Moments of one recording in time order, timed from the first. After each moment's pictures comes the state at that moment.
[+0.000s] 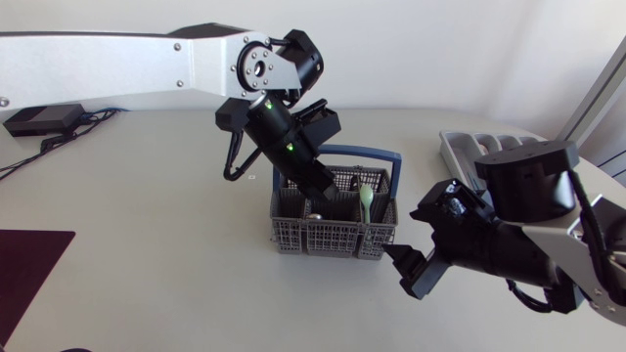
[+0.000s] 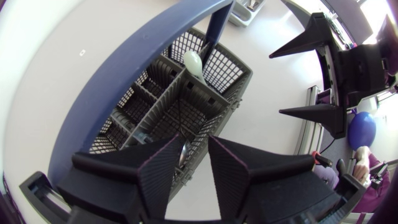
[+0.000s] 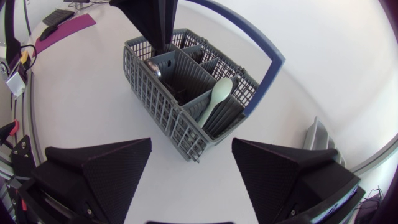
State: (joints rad) left arm -0.65 1.95 1.68 -0.95 0.30 0.31; right arm 0.56 1.01 0.56 -0.29 0.01 -0.29
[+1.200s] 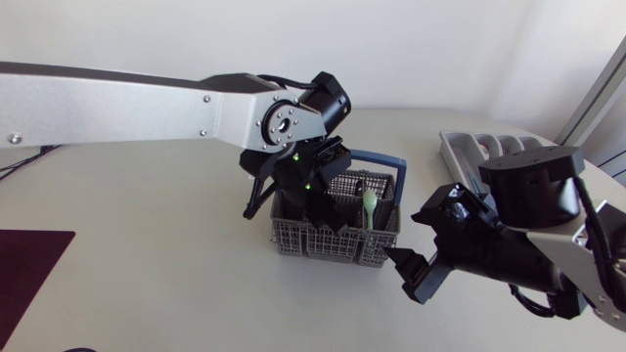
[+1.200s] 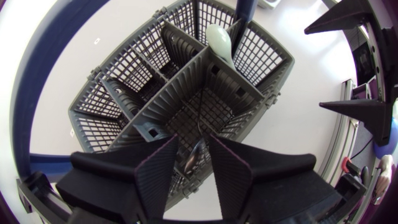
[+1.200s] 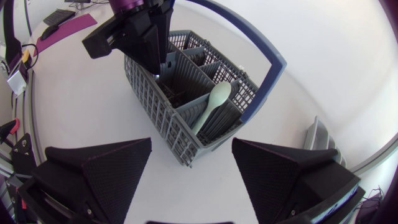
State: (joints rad) left arm -0.76 1.94 1.51 -0.78 0.04 0.21; right arm 0.56 0.99 0.54 -0.29 0.01 -0.29
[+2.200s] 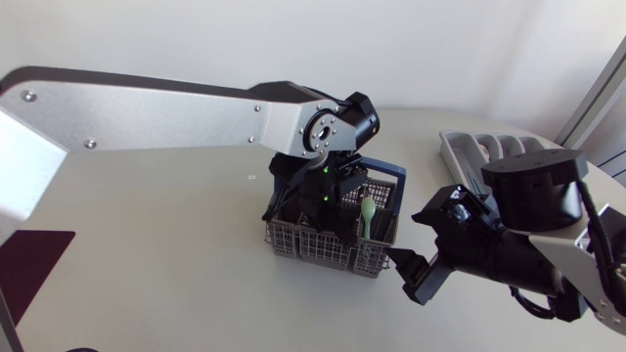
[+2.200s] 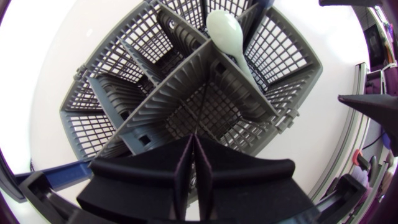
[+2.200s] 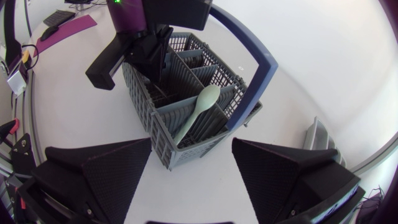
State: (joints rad) left arm -0.82 2.06 1.64 -0.93 -0.07 0.21; right arm 0.55 0.98 0.53 -0.28 0.01 -0.29
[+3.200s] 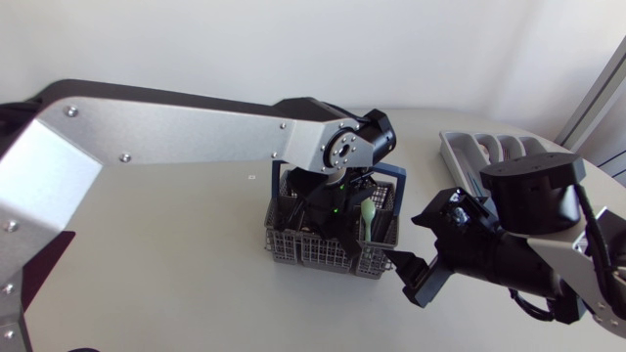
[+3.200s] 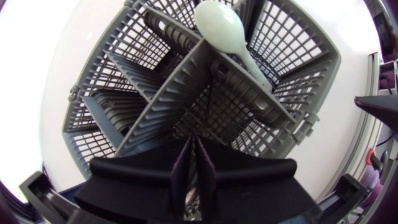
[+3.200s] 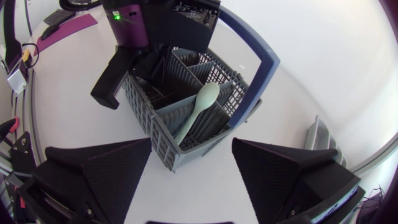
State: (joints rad) left arm -0.86 2.11 1.66 -0.94 -0.18 0.21; right arm 0.55 0.98 0.52 -0.27 0.01 -0.29
